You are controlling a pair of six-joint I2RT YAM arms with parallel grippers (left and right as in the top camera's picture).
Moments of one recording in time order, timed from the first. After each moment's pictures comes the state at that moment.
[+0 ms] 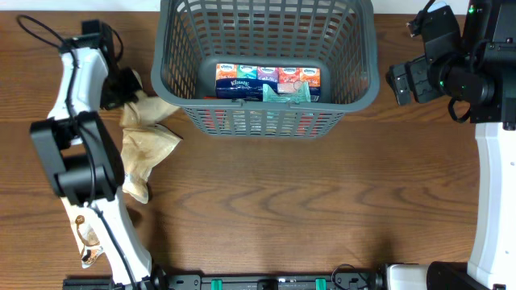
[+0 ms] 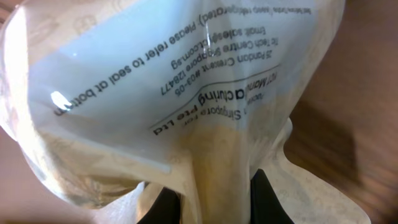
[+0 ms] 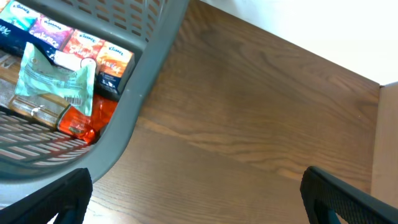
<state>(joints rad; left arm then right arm) 0.19 2.22 1.89 -1.09 -0.01 -0.33 -0.02 1.53 1.92 -1.27 -0.03 -0.38</state>
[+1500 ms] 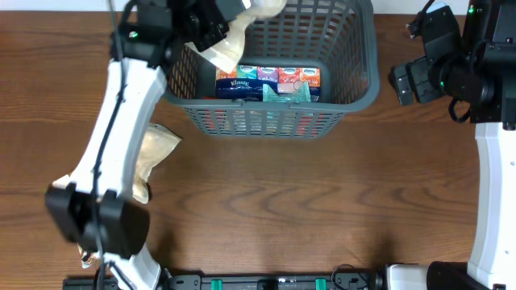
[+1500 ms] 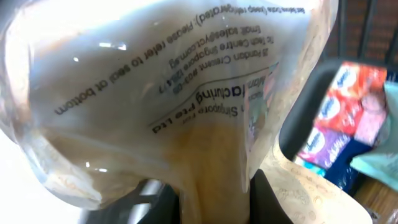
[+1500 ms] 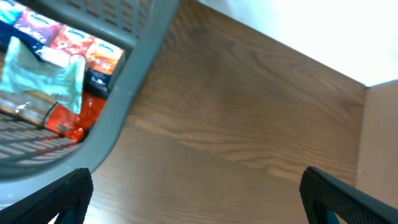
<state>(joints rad) -0.22 1.88 1.89 -0.61 0.34 0.86 -0.02 1.53 1.92 -1.26 0.01 -0.40</state>
